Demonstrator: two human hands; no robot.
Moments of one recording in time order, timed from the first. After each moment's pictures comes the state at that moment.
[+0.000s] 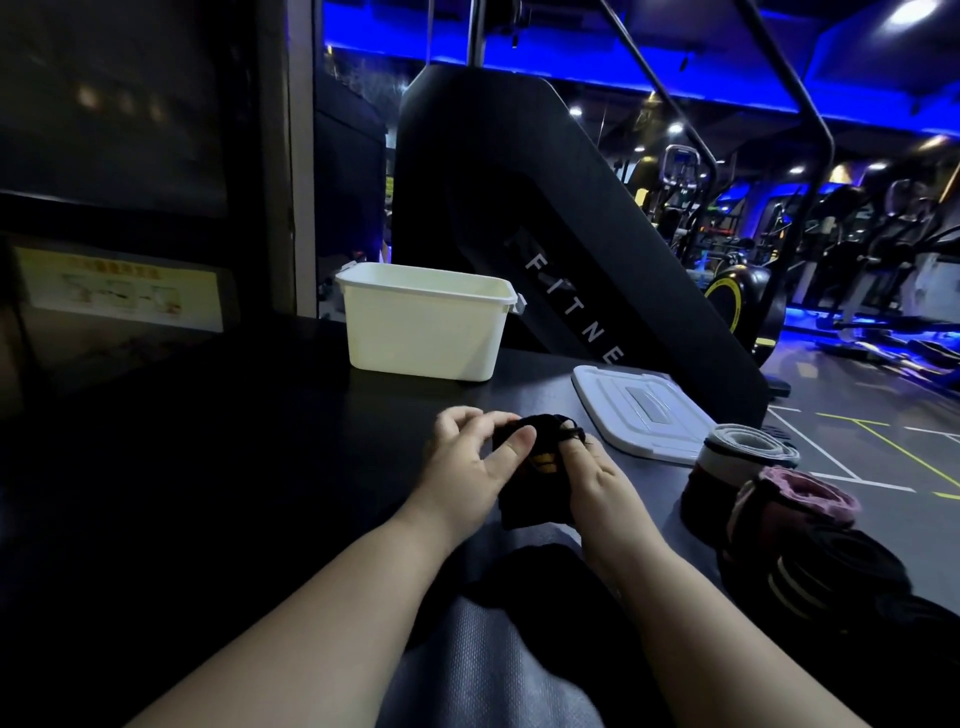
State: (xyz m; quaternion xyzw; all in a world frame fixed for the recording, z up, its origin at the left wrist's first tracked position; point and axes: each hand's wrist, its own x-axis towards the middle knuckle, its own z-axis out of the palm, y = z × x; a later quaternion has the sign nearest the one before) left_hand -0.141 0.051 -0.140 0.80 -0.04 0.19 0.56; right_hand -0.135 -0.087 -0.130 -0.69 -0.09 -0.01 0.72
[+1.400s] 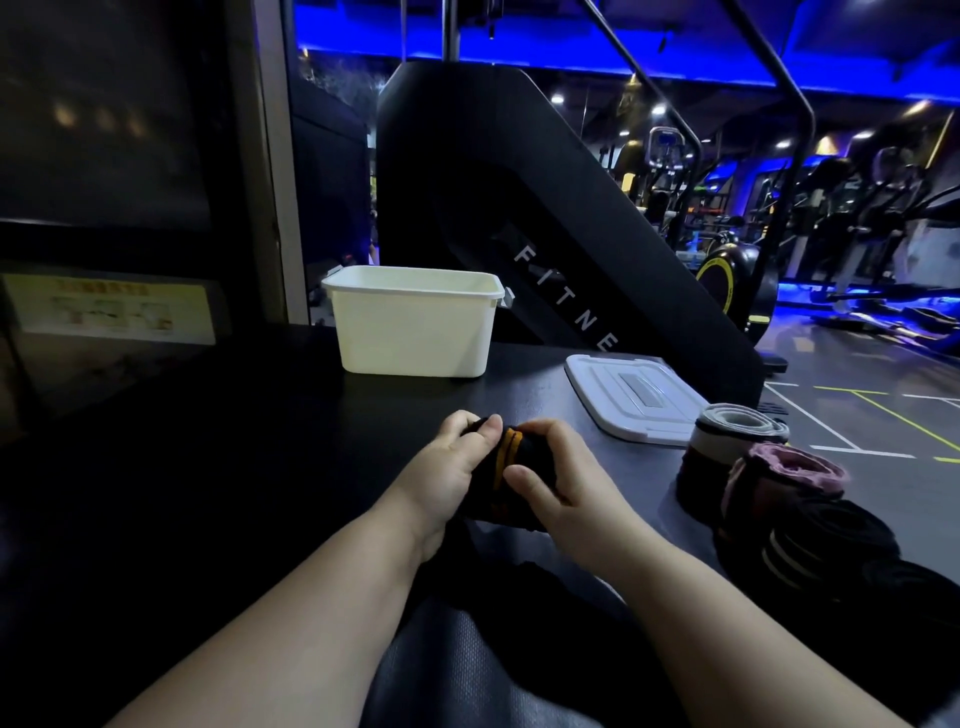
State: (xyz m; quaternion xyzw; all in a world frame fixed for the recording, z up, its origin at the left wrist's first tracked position) left_hand -0.150 0.057 -0.133 0.66 -0.03 0.02 0.75; right_hand -0.142 -0.094 -0.138 -0.84 -0.28 -0.12 0.45
